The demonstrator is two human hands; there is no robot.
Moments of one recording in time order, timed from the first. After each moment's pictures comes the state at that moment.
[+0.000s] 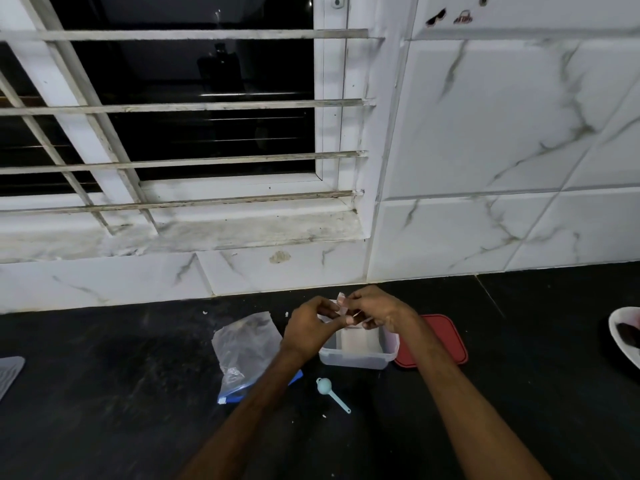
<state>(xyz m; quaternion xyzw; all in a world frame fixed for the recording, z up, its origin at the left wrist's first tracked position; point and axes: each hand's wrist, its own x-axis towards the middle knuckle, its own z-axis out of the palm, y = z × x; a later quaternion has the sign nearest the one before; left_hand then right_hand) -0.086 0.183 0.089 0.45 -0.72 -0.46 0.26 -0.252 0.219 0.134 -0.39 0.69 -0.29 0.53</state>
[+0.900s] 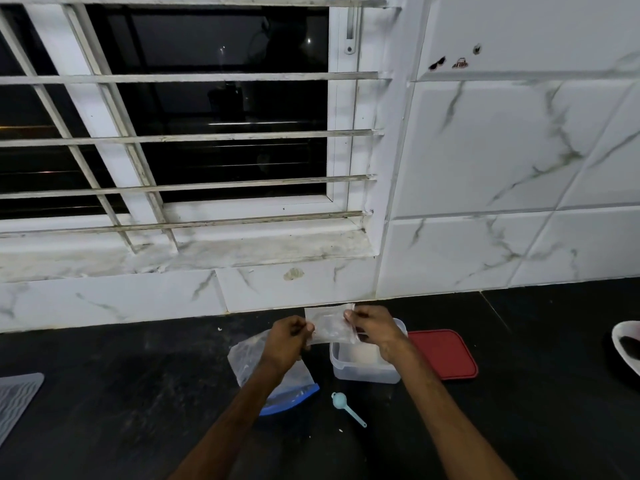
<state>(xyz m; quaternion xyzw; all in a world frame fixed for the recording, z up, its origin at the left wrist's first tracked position) -0.015 0.178 0.109 0.50 -0.63 -0.53 0.28 -0.203 0.232 0.123 -0.32 0.65 -0.48 0.49</state>
